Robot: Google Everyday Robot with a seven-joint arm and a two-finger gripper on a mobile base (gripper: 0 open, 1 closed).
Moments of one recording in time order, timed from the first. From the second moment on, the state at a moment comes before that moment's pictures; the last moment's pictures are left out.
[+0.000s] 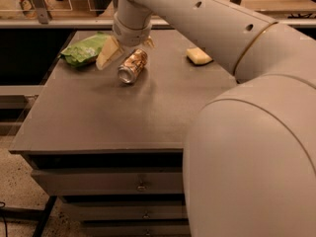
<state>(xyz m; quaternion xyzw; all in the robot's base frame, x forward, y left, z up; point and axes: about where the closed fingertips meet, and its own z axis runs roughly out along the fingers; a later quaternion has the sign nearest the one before) 0.705 0.081 0.870 -0.31 0.93 0.07 0.19</state>
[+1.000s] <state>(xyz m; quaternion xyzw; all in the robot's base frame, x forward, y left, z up) 0.710 0.107 0.868 -0.29 0.93 0.03 0.23</state>
